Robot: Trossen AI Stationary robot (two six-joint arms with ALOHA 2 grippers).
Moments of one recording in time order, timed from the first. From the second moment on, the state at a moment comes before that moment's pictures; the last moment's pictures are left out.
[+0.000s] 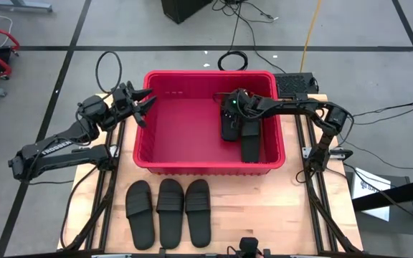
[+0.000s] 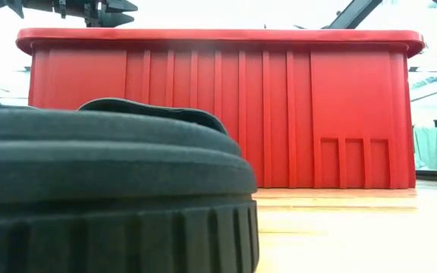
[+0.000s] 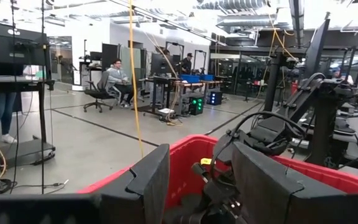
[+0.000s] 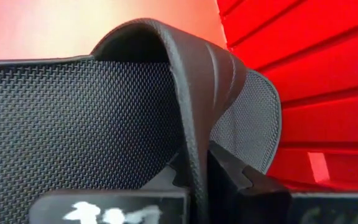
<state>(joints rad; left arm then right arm) 0.52 0.64 0.61 0.19 0.01 -0.09 -0.53 1.78 1.07 -0.19 0.23 -0.46</state>
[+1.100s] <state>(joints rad) 0.52 0.64 0.61 0.18 0.03 -0.12 -0.54 1.78 1.04 -0.12 0.23 -0.47</state>
